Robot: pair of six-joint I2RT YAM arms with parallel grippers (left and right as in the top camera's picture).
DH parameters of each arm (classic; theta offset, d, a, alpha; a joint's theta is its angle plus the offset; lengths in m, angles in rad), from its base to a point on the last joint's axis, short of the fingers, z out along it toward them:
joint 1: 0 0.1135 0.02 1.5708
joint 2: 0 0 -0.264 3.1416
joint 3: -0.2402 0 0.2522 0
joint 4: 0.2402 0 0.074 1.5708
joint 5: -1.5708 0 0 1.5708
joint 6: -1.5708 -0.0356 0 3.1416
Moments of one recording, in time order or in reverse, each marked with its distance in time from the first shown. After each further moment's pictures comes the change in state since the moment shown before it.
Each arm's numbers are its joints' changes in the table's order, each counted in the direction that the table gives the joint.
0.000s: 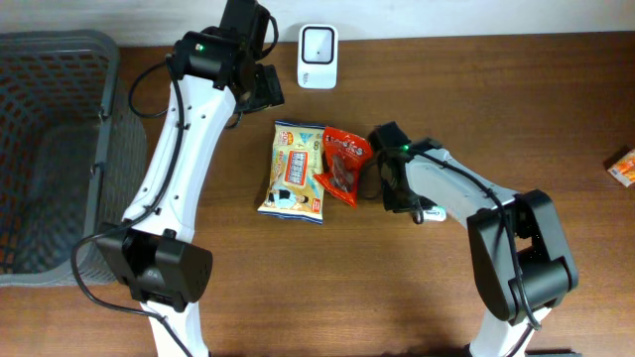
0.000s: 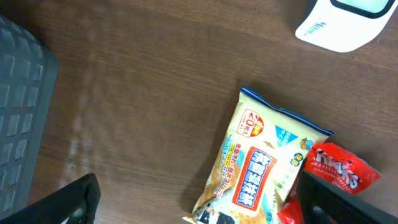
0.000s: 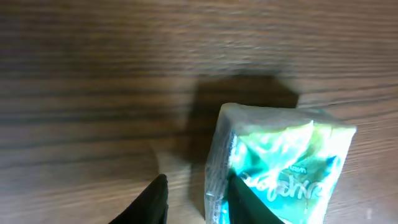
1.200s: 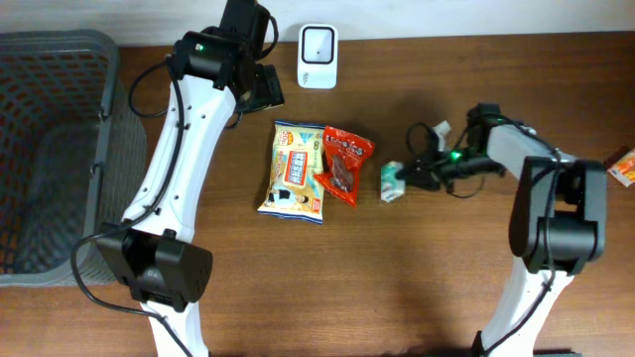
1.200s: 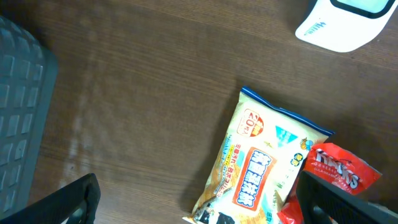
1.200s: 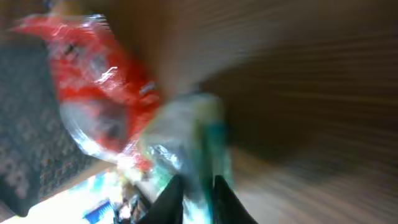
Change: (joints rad) left arm 0.000 0.000 0.000 0.000 0.000 0.000; right arm -0.496 -0.222 -0.151 0.009 1.191 0.217
